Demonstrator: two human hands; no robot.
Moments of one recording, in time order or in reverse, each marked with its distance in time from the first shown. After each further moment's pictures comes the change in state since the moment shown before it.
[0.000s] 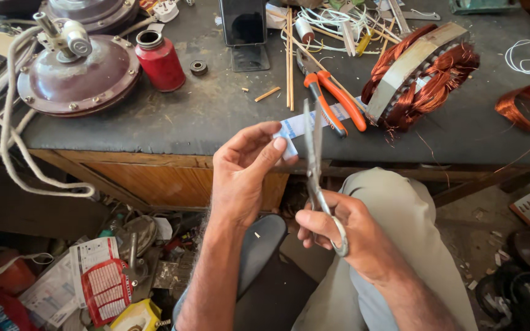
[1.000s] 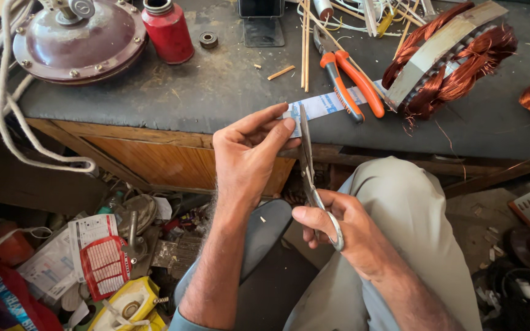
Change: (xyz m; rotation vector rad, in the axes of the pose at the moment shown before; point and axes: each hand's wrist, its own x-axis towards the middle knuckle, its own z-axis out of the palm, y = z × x) left_hand 0.001 0.000 -0.007 0.188 0.124 0.064; right_hand 0.004 0.017 0.013 -0.077 0.009 0.096
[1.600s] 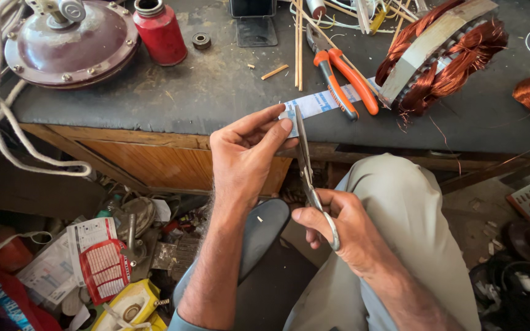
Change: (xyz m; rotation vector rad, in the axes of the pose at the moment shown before) left_hand 0.000 0.000 0.002 0.008 -0.027 -0.016; right_hand 0.003 0.011 -0.003 -0.006 0.057 -0.051
